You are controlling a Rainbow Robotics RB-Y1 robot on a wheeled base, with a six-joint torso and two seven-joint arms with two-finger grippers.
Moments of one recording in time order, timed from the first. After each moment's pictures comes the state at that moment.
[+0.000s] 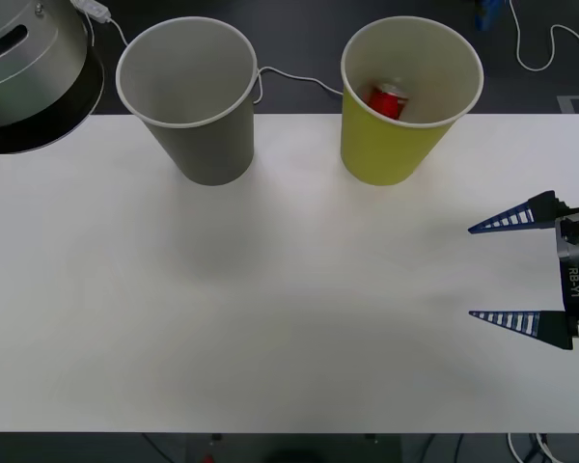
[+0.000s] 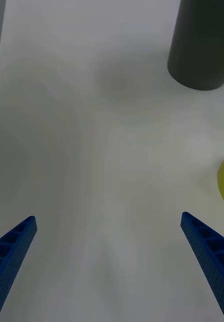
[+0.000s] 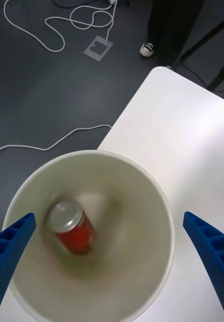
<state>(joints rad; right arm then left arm) 0.00 -0.68 -0.38 -1.97 1.60 -1.57 -0.17 -1.96 0.29 -1.27 -0.60 -1.27 -0.92 1.24</state>
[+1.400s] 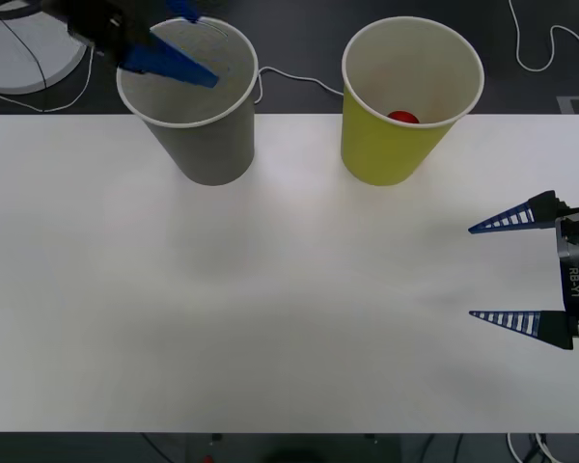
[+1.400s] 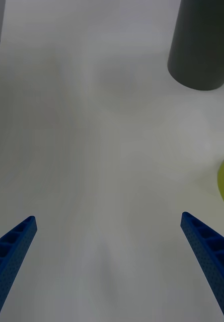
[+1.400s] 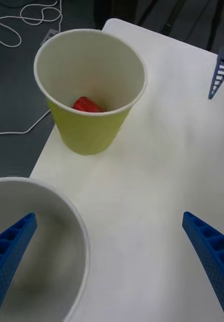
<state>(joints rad) 0.00 -0.68 -0.38 -1.97 1.60 -1.57 -0.17 -1.17 1.09 -0.46 -1.53 -1.33 -1.35 0.91</state>
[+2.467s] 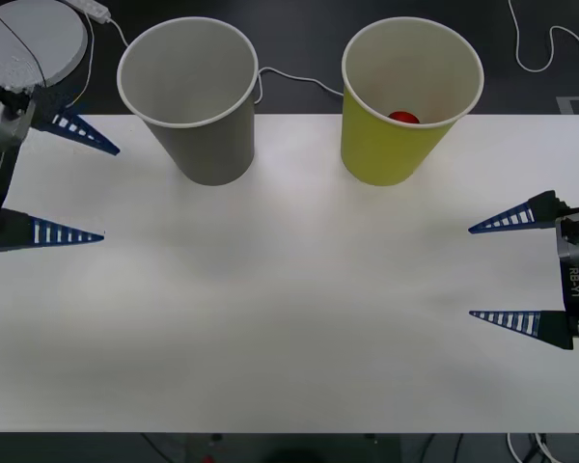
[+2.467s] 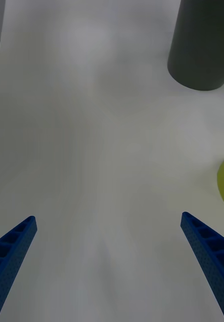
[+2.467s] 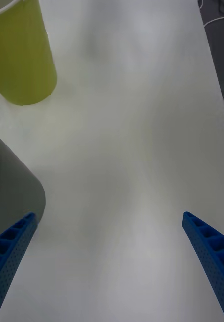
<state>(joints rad) 0.00 -0.68 -0.38 -1.97 1.60 -1.57 -0.17 -0.42 1.11 0.07 -1.80 -1.37 -1.52 0.31</state>
